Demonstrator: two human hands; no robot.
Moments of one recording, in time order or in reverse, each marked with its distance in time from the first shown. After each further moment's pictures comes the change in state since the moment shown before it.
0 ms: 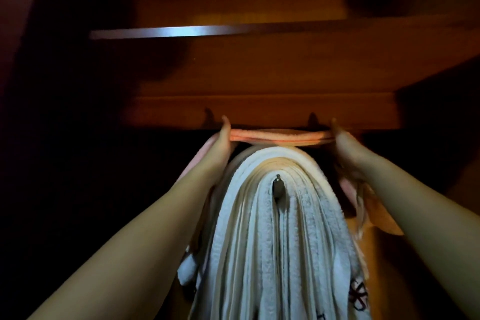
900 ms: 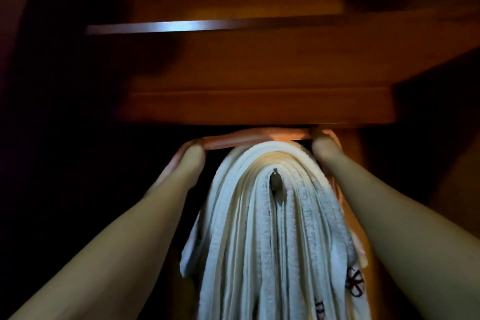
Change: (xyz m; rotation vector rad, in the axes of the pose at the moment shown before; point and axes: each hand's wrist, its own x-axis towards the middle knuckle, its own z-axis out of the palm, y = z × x) left_hand 0.043 -0.038 -0.070 0.135 0.393 0.040; right_hand -0.001 0.007 0.037 -0.227 0.154 0.011
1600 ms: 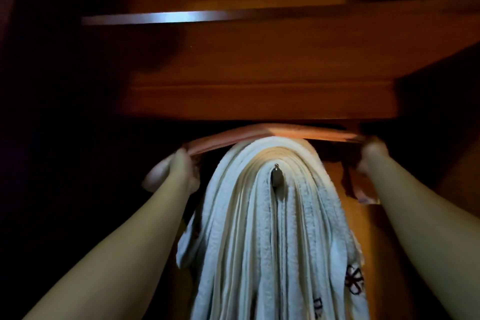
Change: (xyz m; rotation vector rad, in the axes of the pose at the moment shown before) left_hand -0.017 -0.015 -0.007 -0.510 -0.045 -0.233; right_hand 0.023 0.042 -0.066 0.665 0.311 0.161
